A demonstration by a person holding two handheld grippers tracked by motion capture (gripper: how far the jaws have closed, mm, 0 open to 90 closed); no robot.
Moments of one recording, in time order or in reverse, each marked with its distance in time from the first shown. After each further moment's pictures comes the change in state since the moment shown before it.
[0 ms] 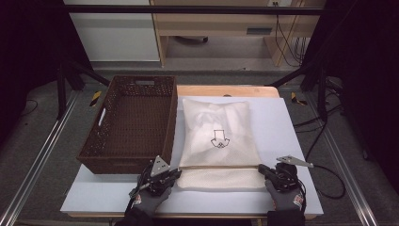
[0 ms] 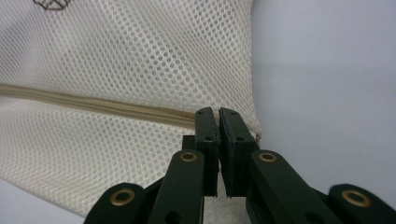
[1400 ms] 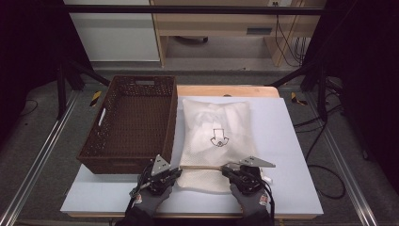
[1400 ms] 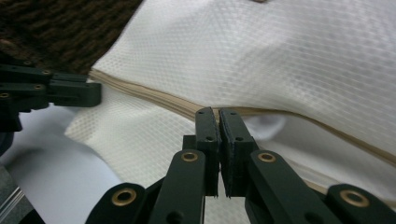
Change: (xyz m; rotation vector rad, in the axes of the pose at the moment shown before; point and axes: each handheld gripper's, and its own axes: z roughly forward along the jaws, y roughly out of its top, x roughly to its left) left arm -0.003 0.003 0.001 0.008 0.017 -0.009; right arm 0.090 0.002 0.028 -0.010 0.208 -0.066
